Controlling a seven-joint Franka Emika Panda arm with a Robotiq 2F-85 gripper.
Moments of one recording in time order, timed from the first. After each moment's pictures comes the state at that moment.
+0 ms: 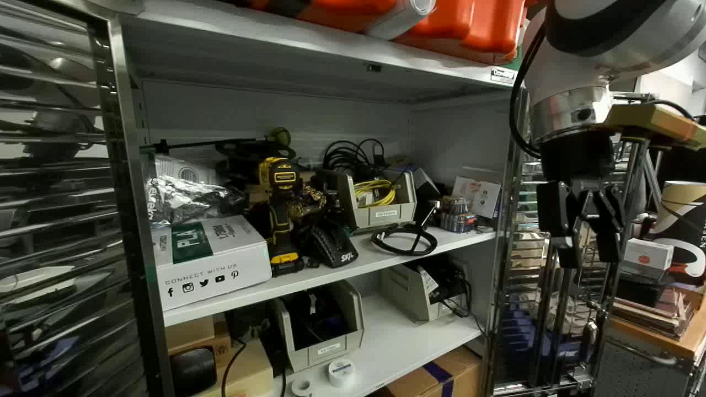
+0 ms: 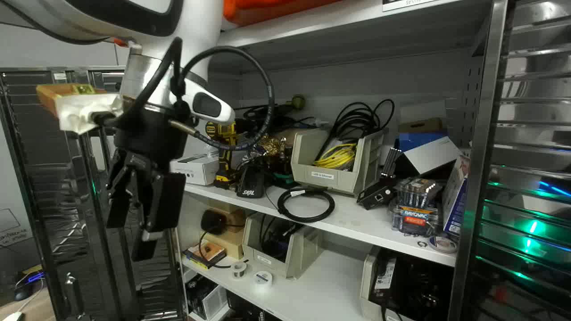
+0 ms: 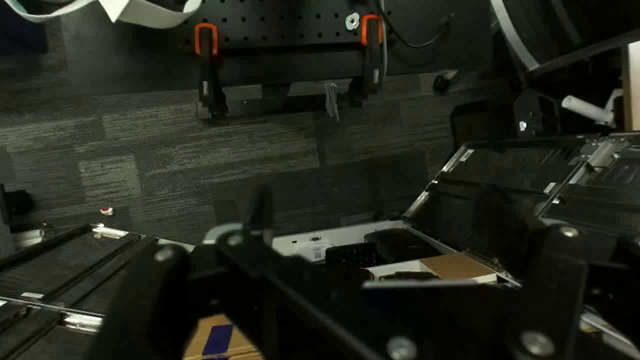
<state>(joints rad) 0.01 -0.46 -0.01 -2.30 0.07 1.52 0.02</state>
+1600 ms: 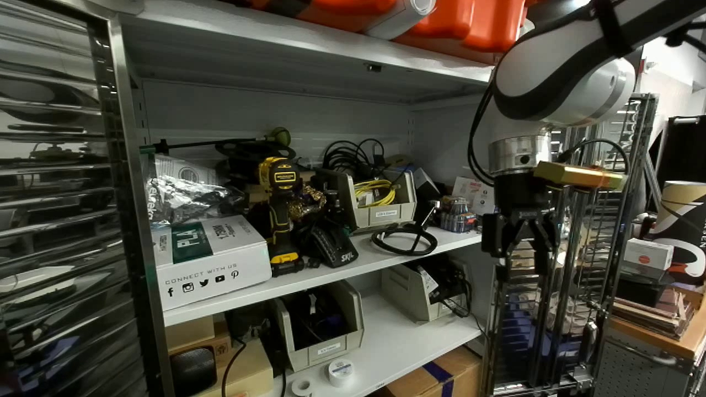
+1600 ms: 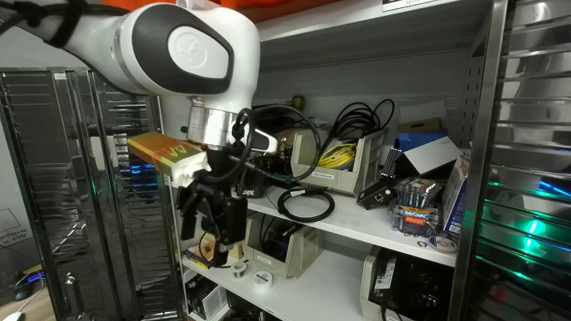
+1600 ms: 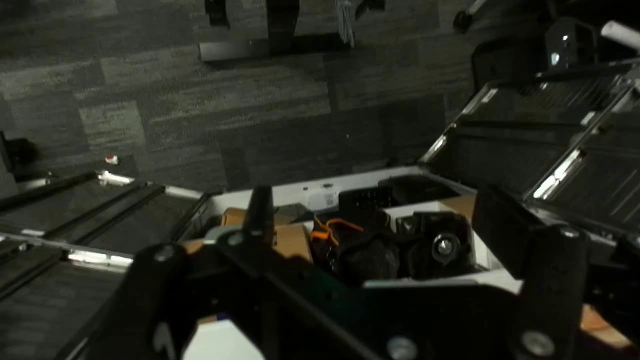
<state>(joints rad) 0.00 -0.24 -0.01 -2.25 0.05 1.81 0.02</state>
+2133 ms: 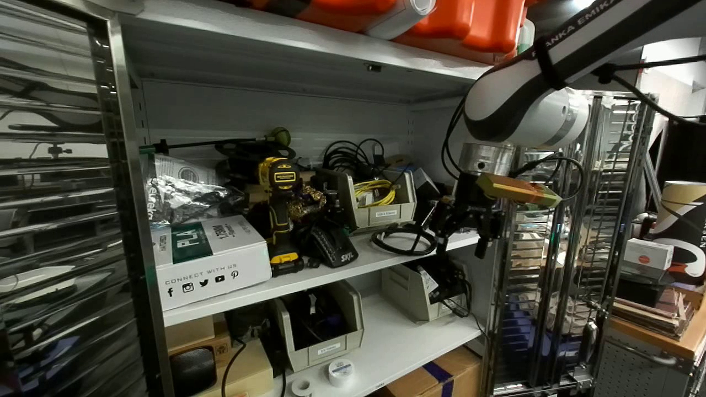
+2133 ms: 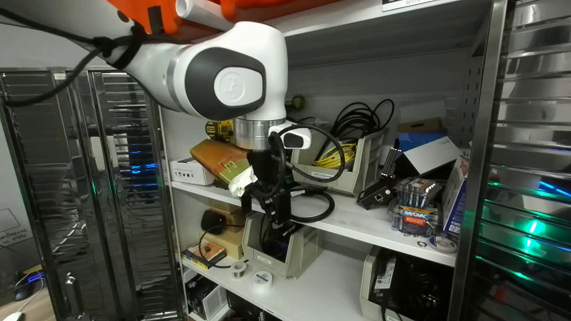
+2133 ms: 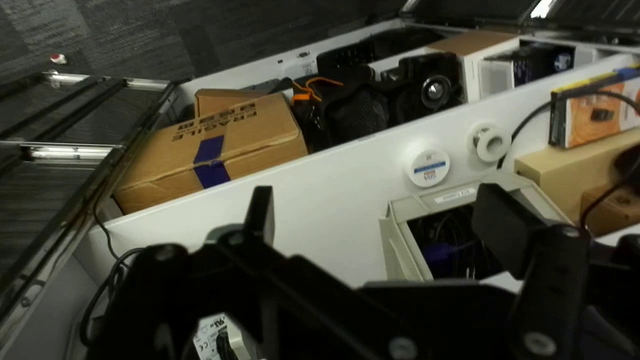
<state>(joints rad) -0.02 -0.07 -0.02 -2.15 0.14 2.16 0.09</state>
